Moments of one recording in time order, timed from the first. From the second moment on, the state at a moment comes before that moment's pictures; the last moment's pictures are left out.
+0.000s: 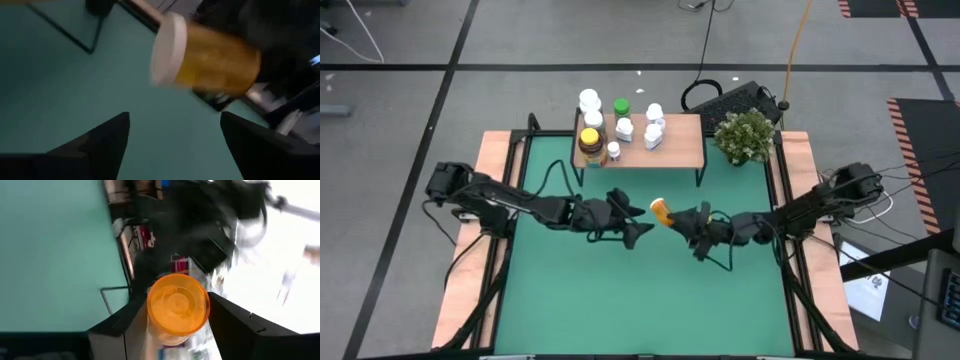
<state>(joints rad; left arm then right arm) -0.15 1.53 0.89 0.25 -0.27 -0.68 0.29 1.43 0.43 1.03 0.50 -1.38</state>
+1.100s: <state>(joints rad) -0.11 1.68 0.89 0.58 -0.21 -0.80 0.35 1.69 0.46 1.26 0.60 -2.09</state>
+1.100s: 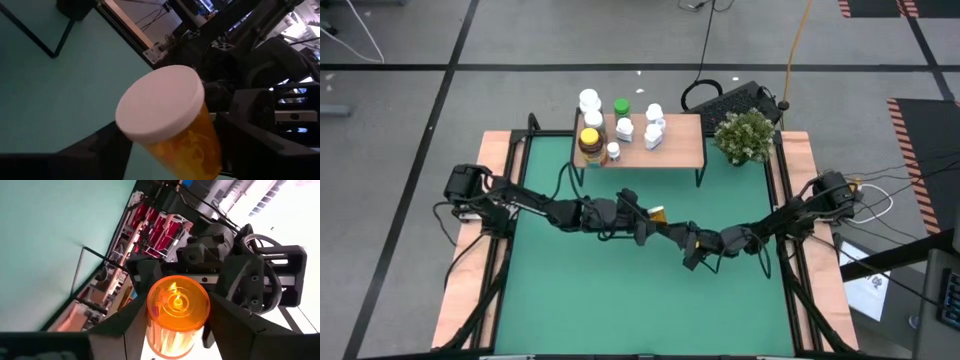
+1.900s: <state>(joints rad) -0.15 1.66 0.89 0.35 -0.25 0.04 0.28 1.33 0.46 0.90 0.28 -0.26</state>
